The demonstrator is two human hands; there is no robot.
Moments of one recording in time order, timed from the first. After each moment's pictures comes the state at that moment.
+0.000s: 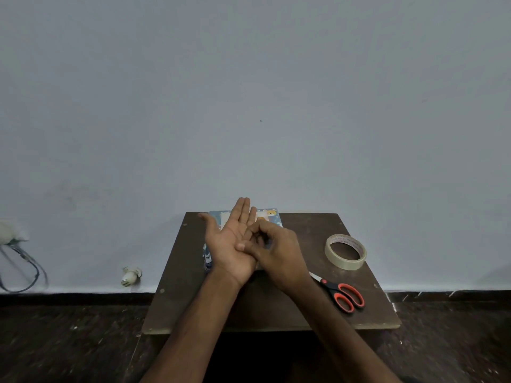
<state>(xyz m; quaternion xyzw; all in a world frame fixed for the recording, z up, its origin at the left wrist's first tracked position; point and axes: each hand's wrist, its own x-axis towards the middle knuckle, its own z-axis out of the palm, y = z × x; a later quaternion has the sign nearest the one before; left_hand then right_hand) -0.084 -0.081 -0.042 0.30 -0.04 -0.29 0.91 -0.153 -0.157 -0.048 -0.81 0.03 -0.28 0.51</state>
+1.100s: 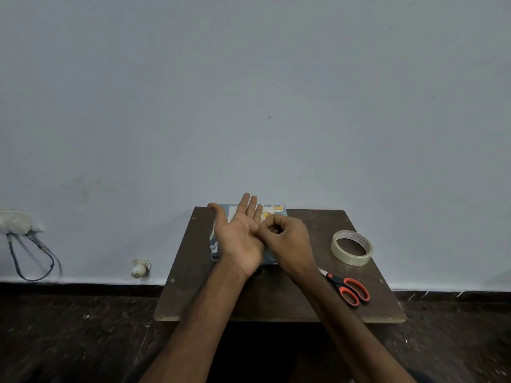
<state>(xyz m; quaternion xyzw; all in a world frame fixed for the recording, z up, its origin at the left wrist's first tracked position) -0.090 -0.079 -0.038 0.26 -0.05 -0.31 0.91 -0.145 -0.163 -0.056 -0.78 0.09 -0.29 0.54</state>
